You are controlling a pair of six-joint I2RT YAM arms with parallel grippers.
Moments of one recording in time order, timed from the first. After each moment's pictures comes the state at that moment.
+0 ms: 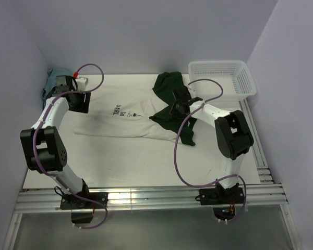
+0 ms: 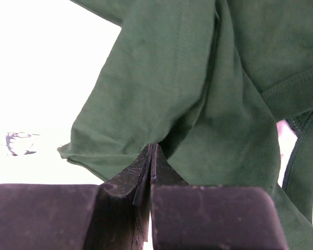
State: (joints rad) left arm 0.11 1.68 1.34 -0.59 0.08 0.27; right arm 0.42 1.86 1.26 -0.35 0.14 0.81
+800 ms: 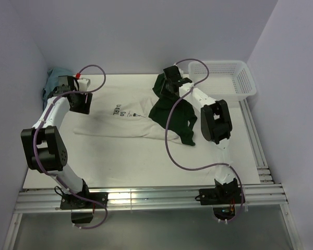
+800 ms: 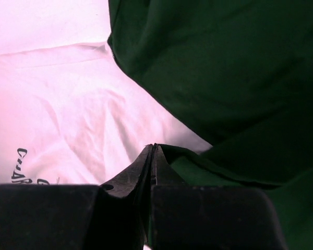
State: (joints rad) left arm 0.10 1.69 1.34 -0.60 0.08 0.29; right arm 0.40 2.23 1.89 -0.49 0.10 0.67
